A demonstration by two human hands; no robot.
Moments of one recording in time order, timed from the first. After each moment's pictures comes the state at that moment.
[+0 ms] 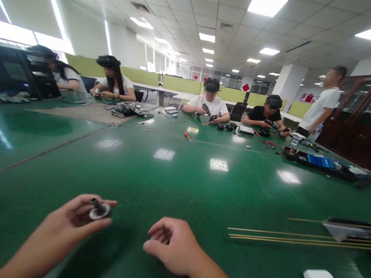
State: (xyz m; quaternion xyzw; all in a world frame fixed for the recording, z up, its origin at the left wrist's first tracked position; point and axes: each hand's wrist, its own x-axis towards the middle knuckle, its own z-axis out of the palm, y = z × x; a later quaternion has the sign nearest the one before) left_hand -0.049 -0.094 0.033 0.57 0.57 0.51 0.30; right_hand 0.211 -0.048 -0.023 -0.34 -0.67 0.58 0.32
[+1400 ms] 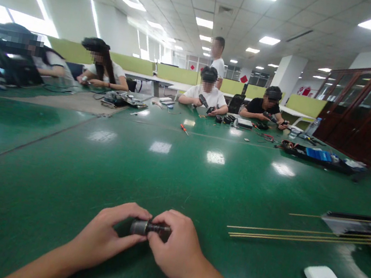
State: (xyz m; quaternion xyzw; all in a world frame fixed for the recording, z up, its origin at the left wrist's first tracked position) left_hand 0.005 -0.054 0.006 0.83 0.39 0.34 0.21; right_hand 0.215 -0.051 -0.008 -0.41 -0.76 0.31 0.40
